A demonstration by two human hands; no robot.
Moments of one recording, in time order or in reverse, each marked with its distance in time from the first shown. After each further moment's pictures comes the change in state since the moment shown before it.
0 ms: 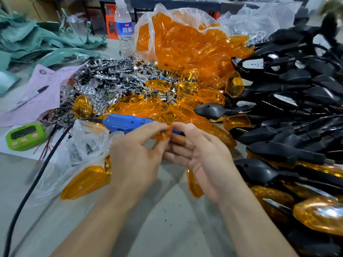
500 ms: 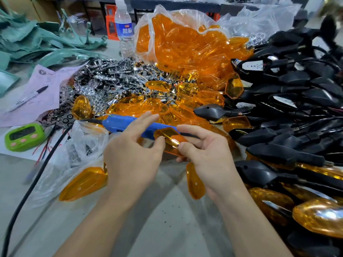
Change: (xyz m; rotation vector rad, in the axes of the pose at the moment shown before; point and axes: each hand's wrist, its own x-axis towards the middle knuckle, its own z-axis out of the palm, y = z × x) left_hand 0.002 0.013 -0.006 0.158 0.019 -0.208; right_hand 0.004 0.003 -0.009 -0.393 0.123 -0.146
